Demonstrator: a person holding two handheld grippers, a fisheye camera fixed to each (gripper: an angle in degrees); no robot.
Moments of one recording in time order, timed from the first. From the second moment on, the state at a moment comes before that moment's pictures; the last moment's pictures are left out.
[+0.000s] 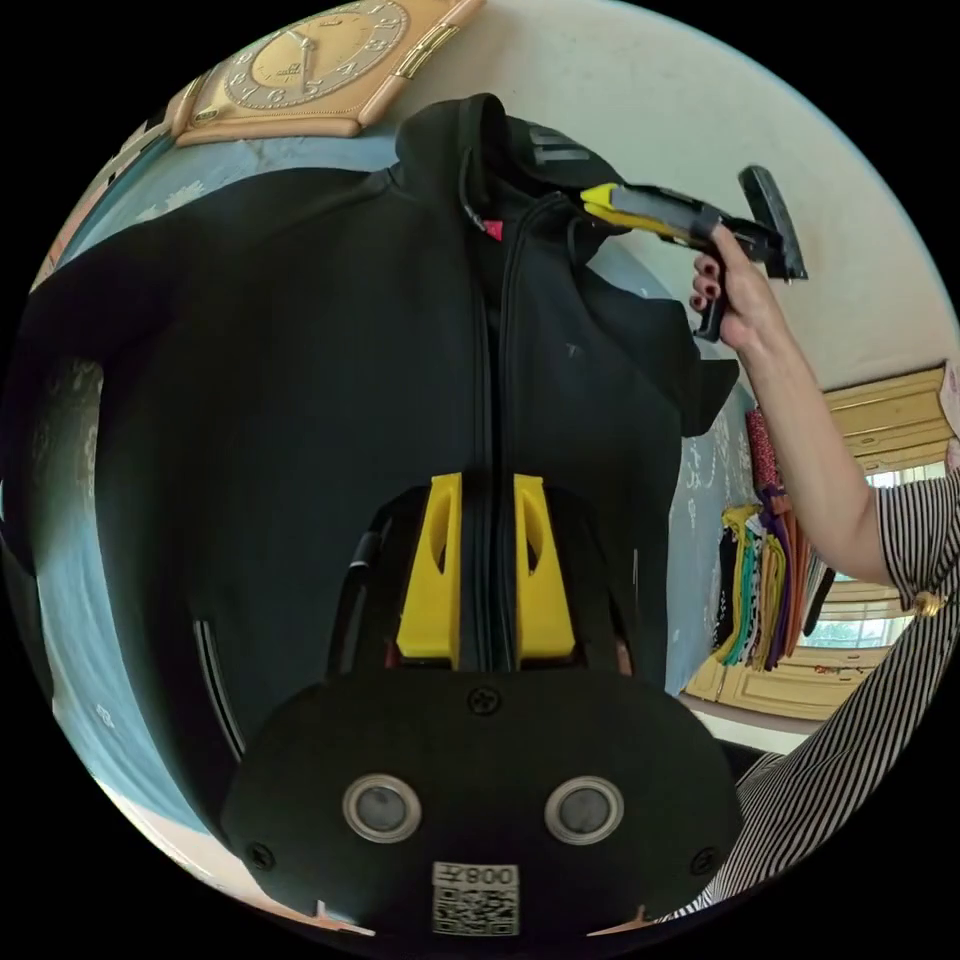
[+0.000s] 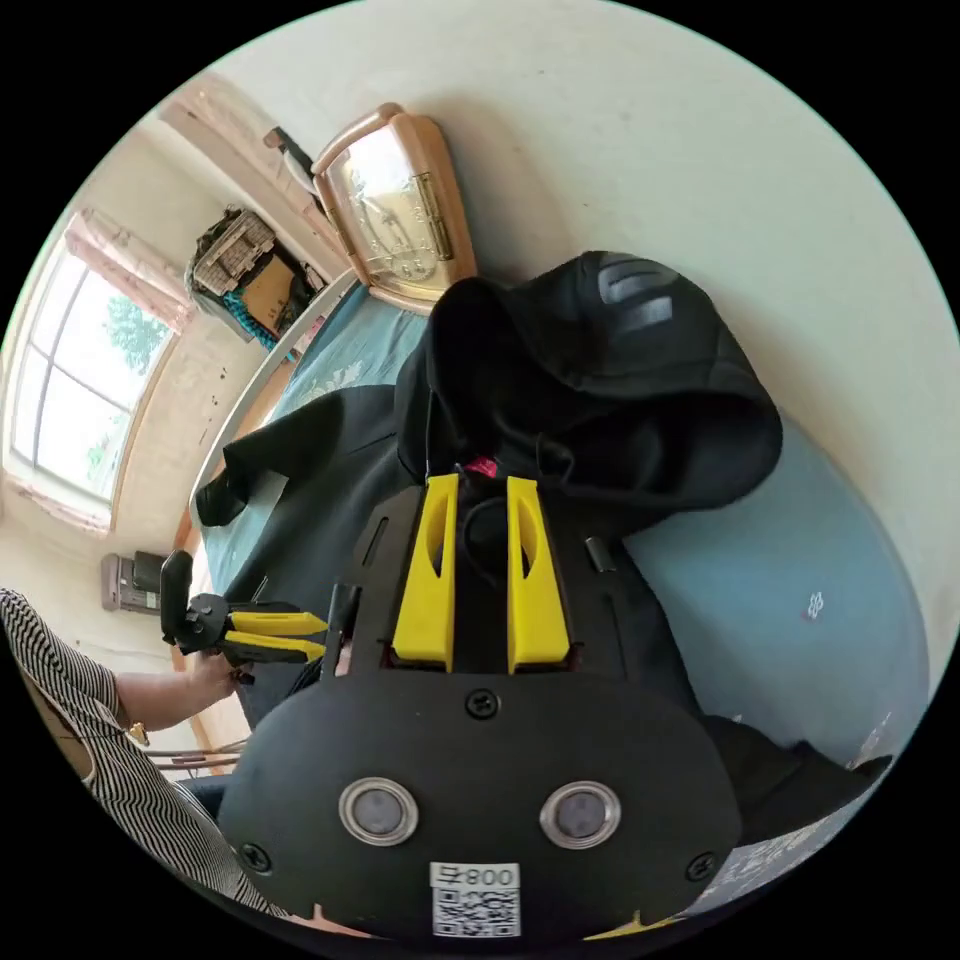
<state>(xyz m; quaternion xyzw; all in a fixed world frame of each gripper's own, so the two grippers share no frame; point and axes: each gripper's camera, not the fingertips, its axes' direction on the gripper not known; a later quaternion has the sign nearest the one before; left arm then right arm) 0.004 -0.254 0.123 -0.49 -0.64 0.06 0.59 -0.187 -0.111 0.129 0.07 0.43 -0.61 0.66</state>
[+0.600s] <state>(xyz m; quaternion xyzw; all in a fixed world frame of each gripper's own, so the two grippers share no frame) -0.002 -0.238 0.126 -0.49 -0.66 0.09 0.57 -0.246 -0.137 0.290 -0.04 0.54 -0.62 0.57</state>
